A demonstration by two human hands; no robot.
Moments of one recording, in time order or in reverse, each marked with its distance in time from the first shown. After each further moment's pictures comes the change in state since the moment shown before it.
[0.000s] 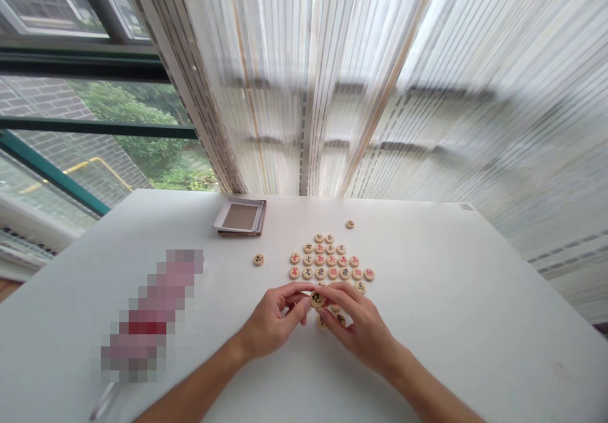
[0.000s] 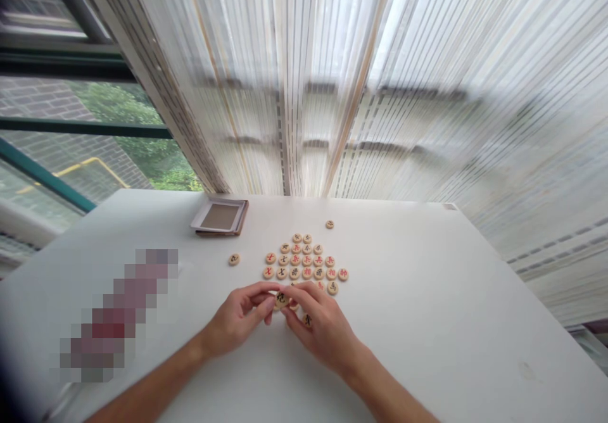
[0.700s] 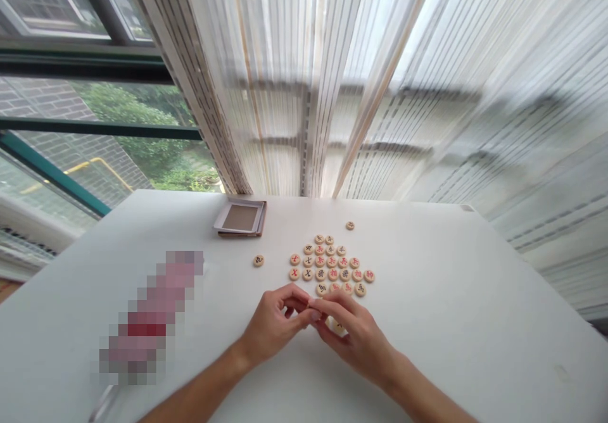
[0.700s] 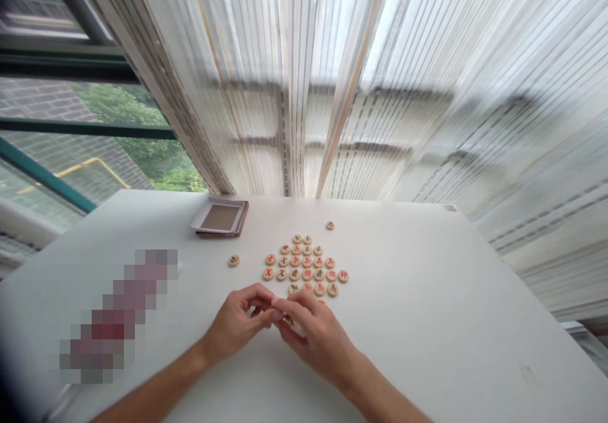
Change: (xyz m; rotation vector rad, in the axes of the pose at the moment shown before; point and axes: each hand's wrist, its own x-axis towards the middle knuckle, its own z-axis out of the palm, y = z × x) left_hand 0.000 0.004 0.007 -0.033 0.118 -0.019; right_hand -0.006 -0.004 0.010 -0.002 -0.029 -0.051
